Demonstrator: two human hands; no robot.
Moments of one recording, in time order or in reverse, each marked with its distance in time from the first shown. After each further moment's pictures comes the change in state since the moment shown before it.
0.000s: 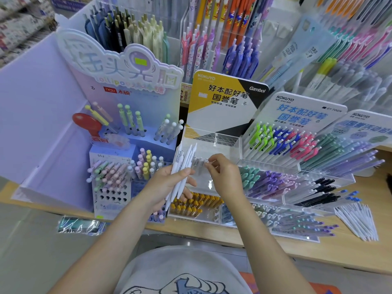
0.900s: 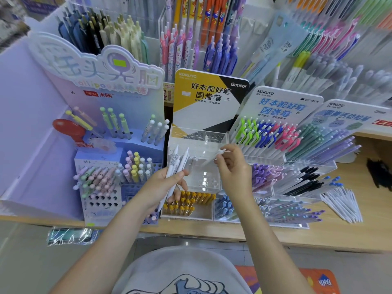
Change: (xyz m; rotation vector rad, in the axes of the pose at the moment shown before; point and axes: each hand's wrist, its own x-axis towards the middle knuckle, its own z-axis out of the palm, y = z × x) left_hand 0.006 -0.007 0.006 0.139 -0.047 -0.012; right_hand -0.022 0.000 -0.042 0.283 0.213 0.087
